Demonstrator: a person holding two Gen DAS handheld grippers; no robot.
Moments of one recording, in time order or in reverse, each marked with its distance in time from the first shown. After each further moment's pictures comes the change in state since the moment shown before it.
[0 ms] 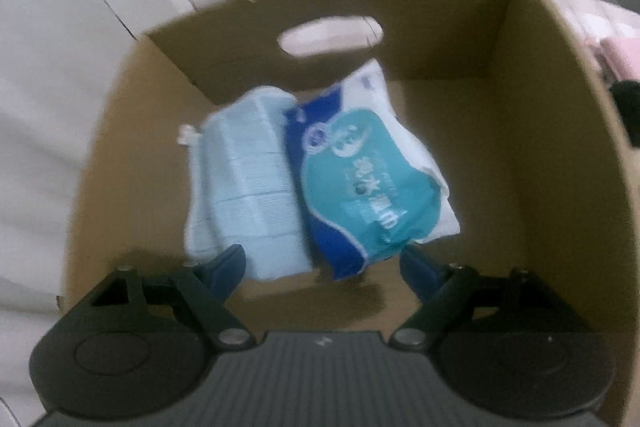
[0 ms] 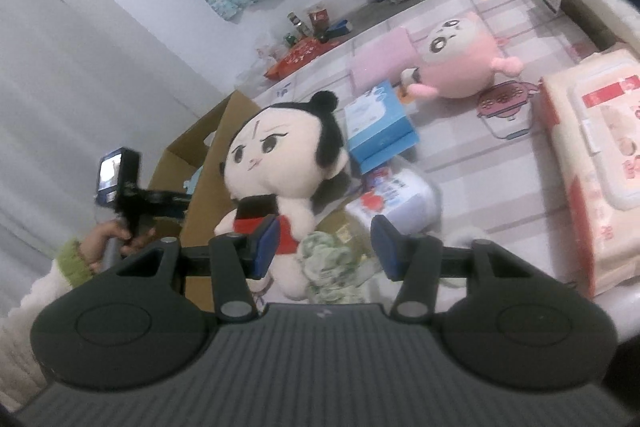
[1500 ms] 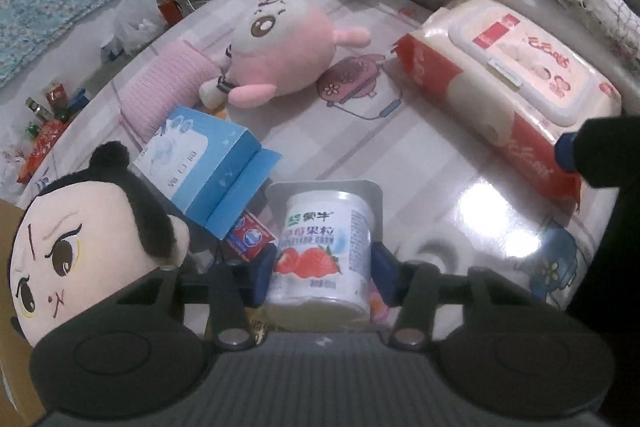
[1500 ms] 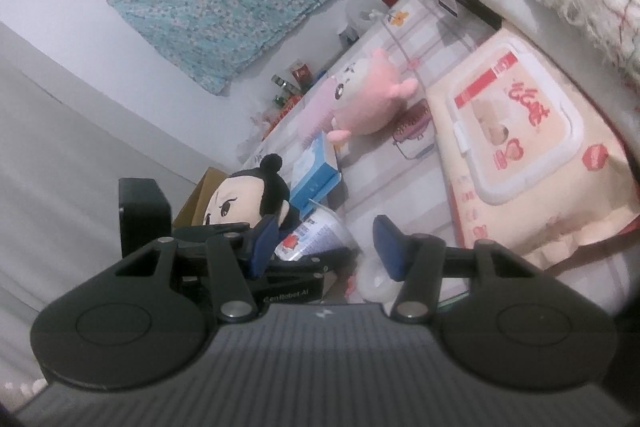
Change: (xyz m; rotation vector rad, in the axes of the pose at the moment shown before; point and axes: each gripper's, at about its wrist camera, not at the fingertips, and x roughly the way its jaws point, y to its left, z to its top) left arm -0.086 -0.328 -0.074 0.650 -0.211 -0.320; right arm -0.044 -0.108 -0.013 0.225 -0.166 0.070
